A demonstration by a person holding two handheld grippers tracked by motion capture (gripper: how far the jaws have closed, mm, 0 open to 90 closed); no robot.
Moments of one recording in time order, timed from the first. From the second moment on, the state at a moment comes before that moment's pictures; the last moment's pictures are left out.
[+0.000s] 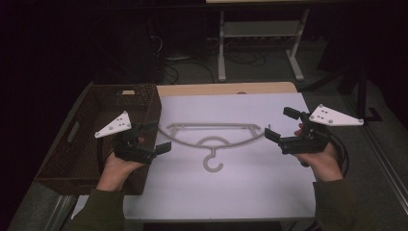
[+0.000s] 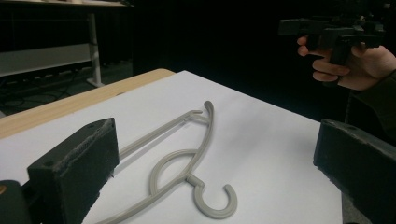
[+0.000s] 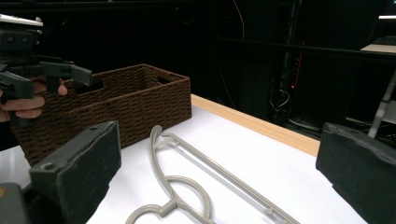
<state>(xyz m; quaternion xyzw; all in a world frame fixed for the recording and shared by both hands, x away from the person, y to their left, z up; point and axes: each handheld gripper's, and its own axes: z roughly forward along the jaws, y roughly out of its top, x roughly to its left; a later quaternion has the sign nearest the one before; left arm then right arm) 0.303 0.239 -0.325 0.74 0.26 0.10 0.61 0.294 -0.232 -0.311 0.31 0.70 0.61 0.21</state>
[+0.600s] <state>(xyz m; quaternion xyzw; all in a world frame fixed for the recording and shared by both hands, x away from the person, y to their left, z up) 0.298 0.195 -0.338 0.77 0.23 0.07 0.59 0.316 -0.203 -0.324 0.30 0.76 0.55 0.17</state>
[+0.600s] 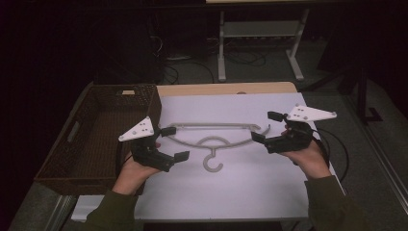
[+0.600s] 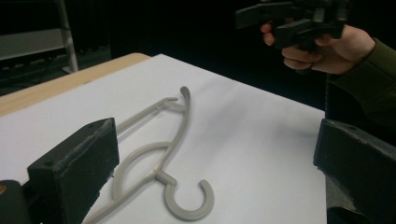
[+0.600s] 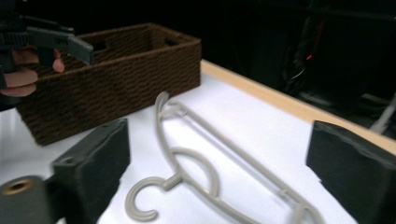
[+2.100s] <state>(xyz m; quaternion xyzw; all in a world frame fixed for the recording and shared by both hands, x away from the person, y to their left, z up) 0.304 0.191 -0.355 0.78 0.24 0.05 0.58 0.418 -0.044 -0.438 0.19 0.91 0.36 0.04</state>
